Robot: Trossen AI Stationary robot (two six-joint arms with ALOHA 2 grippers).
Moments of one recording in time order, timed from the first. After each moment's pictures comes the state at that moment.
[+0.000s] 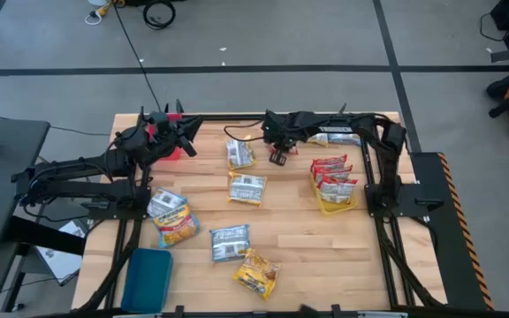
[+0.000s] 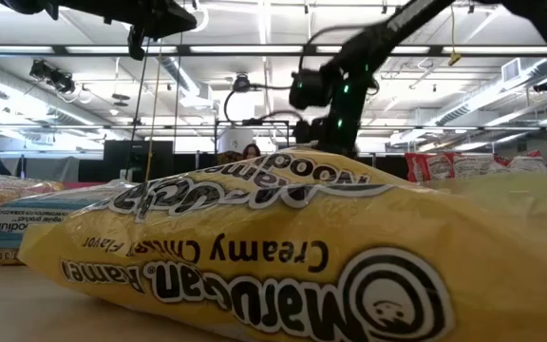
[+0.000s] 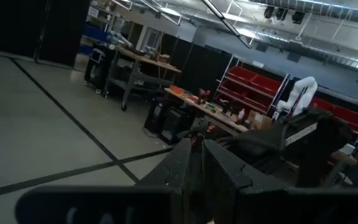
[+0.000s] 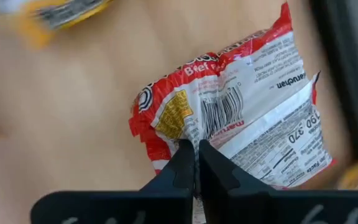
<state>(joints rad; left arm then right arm) 0.26 0.82 0.62 0.36 -0.40 -0.36 -0.44 1.92 1.41 -0.73 0.16 -0.05</state>
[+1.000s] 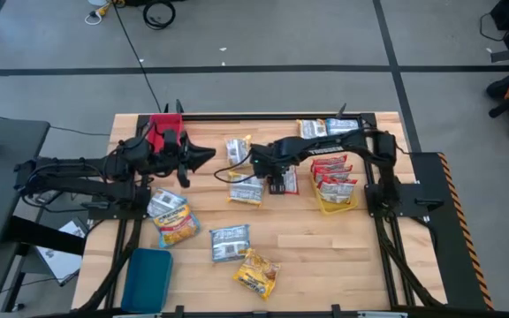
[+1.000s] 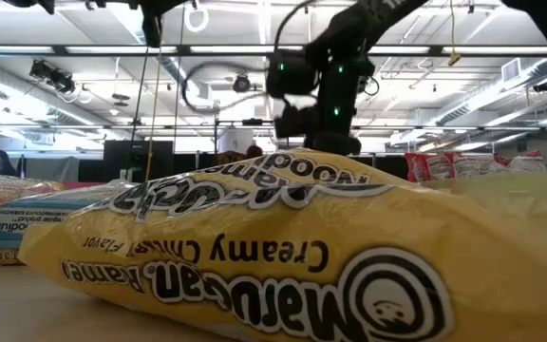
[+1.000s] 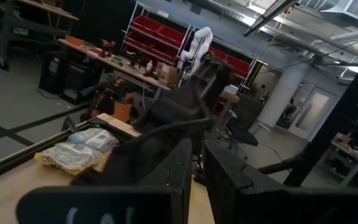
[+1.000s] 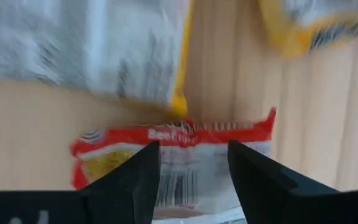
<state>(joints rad) 0.10 0.82 0.62 0.32 -0.10 -0.42 -0.19 1.98 1.43 -0.78 0.08 -0.21</state>
